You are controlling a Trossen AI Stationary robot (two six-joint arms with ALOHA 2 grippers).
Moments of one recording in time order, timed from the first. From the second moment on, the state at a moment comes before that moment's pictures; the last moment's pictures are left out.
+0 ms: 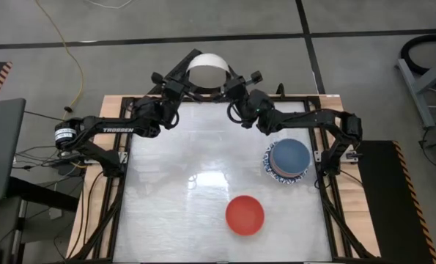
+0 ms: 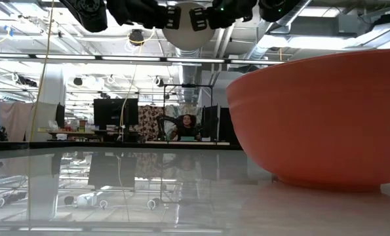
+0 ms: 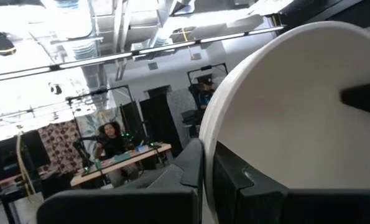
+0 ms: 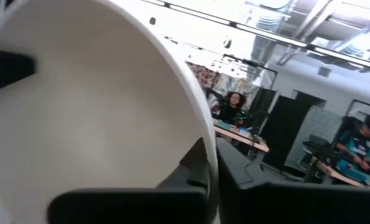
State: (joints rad) left arm 0.35 1.44 0.89 1.17 -0.73 0.71; right arm -0.22 1.68 1.31 0.78 0.92 -0.61
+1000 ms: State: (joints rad) left arm 0.17 1.44 0.89 0.93 -0.73 0.91; right arm -0.37 1.49 1.44 -0.12 0.89 -0.14
